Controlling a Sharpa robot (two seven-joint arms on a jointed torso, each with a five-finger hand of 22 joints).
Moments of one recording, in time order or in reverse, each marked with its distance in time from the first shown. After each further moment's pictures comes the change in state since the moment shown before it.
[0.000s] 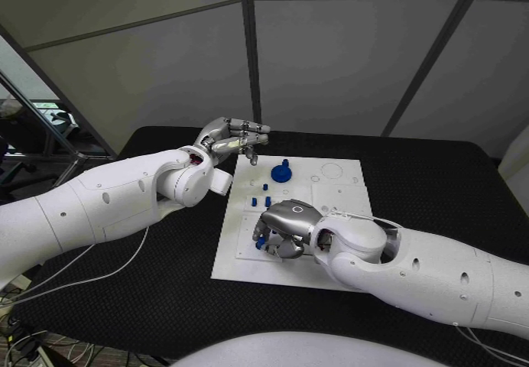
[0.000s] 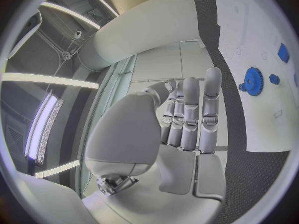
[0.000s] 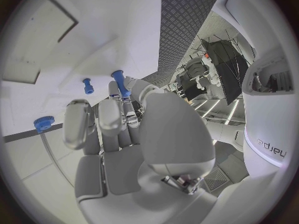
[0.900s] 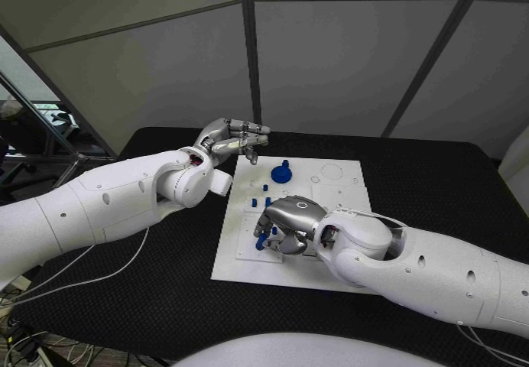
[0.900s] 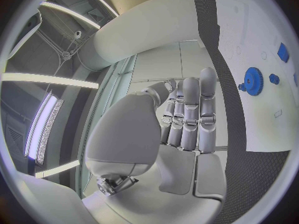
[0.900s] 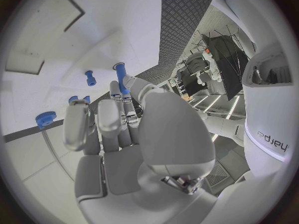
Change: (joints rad) left arm 0.000 -0.001 0.000 0.000 0.000 0.000 0.000; left_hand 0.000 0.000 0.000 0.000 0.000 0.000 0.000 0.000 0.000 0.000 0.000 0.000 0.000 0.000 0.000 0.000 0.000 0.009 0.000 0.000 0.000 0.000; right arm -0.004 -0.017 0.031 0.008 0.030 -0.020 0.012; right_hand 0.015 0.015 0.004 -0.005 -0.001 0.032 -0.019 0.020 0.005 0.030 -0.021 0.038 0.004 -0.002 -0.002 0.000 0.012 0.000 0.009 -0.009 0.010 0.000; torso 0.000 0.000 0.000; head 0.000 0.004
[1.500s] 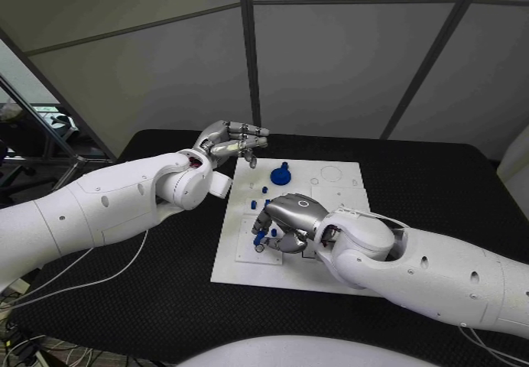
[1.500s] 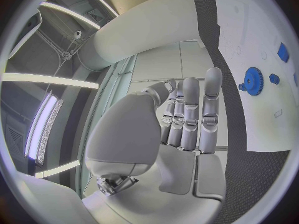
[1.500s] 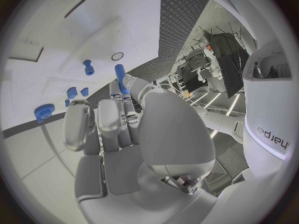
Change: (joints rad) left arm 0.000 -0.001 0.000 0.000 0.000 0.000 0.000; left_hand 0.000 0.000 0.000 0.000 0.000 0.000 0.000 -0.004 0.000 0.000 0.000 -0.006 -0.002 0.000 0.000 0.000 0.002 -0.062 0.000 0.000 0.000 0.001; right arm 0.005 -0.008 0.004 0.017 0.011 -0.043 -0.002; right_hand 0.003 0.003 0.000 0.000 -0.004 0.000 -0.004 0.001 0.001 -0.002 -0.002 0.004 0.000 0.000 0.000 0.000 0.000 0.000 0.000 0.000 0.000 0.000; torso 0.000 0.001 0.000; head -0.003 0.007
